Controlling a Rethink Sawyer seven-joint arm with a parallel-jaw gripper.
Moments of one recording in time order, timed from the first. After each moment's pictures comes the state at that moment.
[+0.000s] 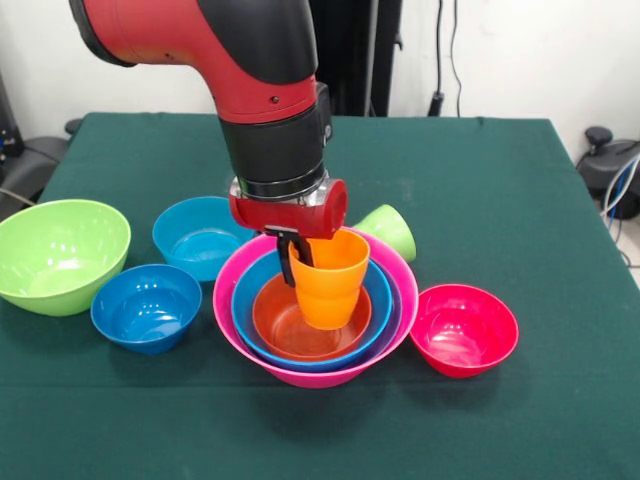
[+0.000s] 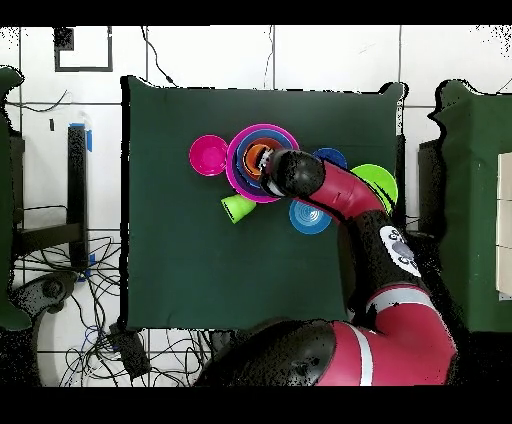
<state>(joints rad) -0.47 -0.46 0.20 1.51 0.06 0.45 1.76</state>
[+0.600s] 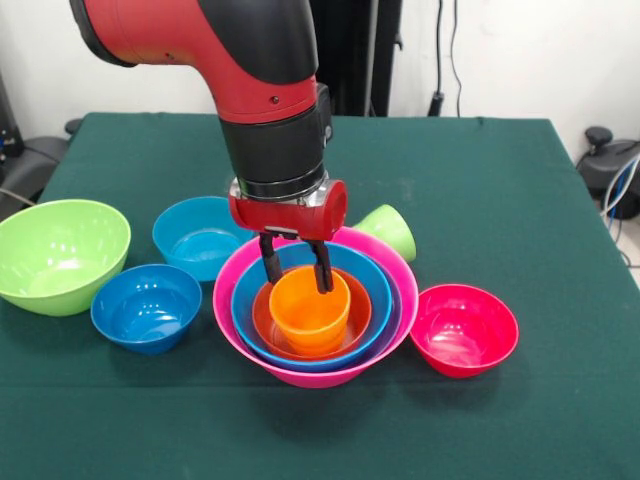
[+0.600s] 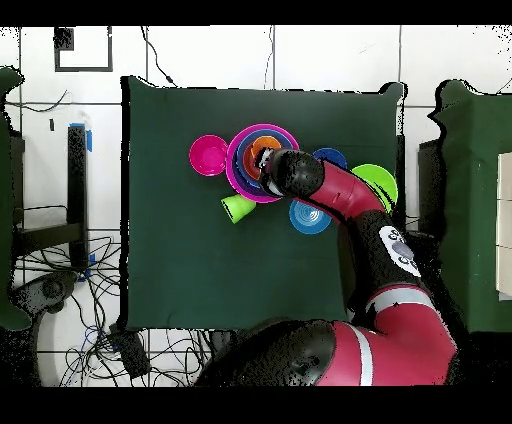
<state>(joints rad) -0.47 -0.46 0.20 1.52 0.06 0.44 1.76</state>
